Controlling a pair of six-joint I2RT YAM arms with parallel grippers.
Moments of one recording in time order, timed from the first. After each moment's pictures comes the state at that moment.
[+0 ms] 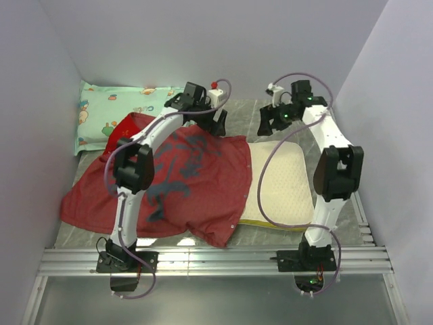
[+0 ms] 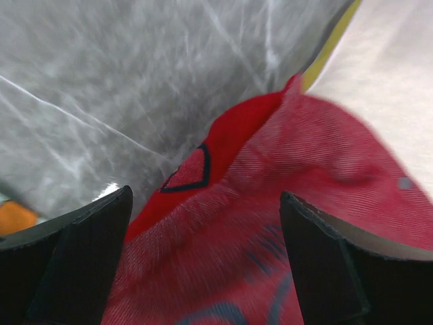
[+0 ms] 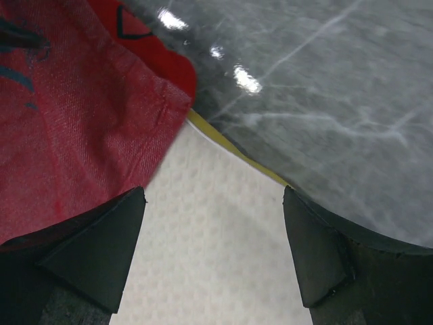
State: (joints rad) left arm -0.44 2.17 2.01 -0.59 0.47 0.14; right arm 0.04 1.92 1.76 -0.81 -0.59 -0.35
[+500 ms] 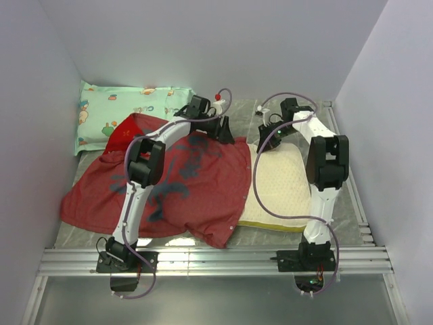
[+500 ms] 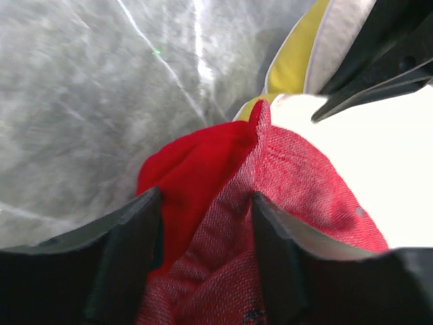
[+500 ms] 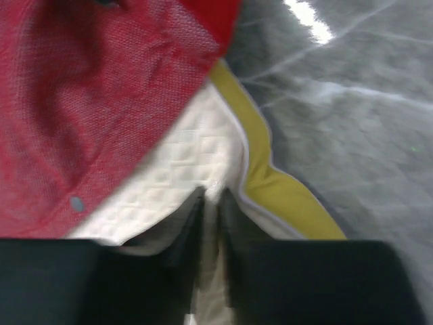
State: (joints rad) left arm -0.44 2.41 2.01 -0.36 0.78 -0.09; right arm 0.07 2.14 1.71 -0.90 -0.73 -0.56
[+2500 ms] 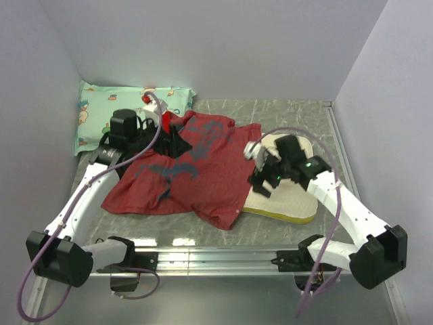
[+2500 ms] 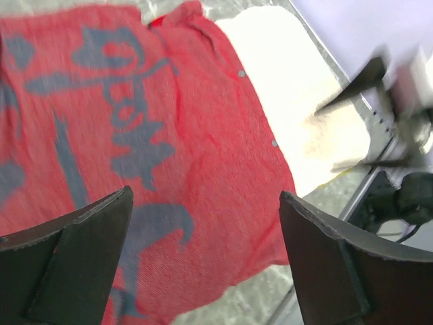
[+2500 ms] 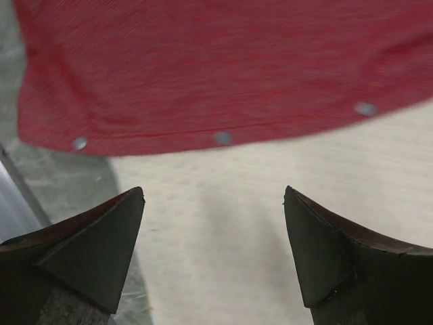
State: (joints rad) left arm -0.26 1.20 1.16 -0.37 0.61 -0.18; right arm 0.36 1.17 1.02 -0.75 -0.43 -0.59
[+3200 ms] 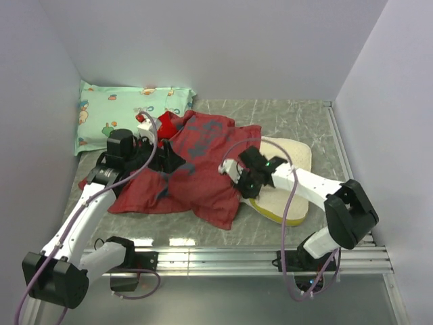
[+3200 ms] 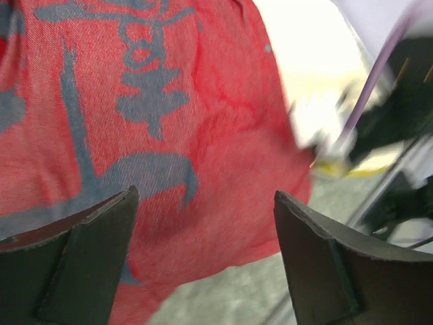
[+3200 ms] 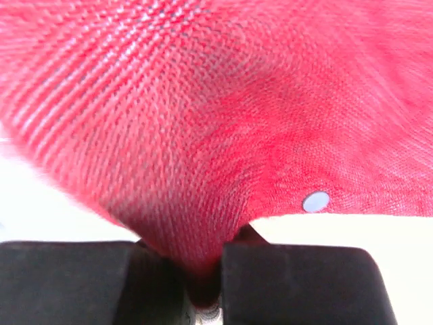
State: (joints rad) left arm -0.24 1.02 0.90 -0.31 0.54 -0.25; right arm 0.68 1.50 0.90 -0.57 -0.17 -0.48
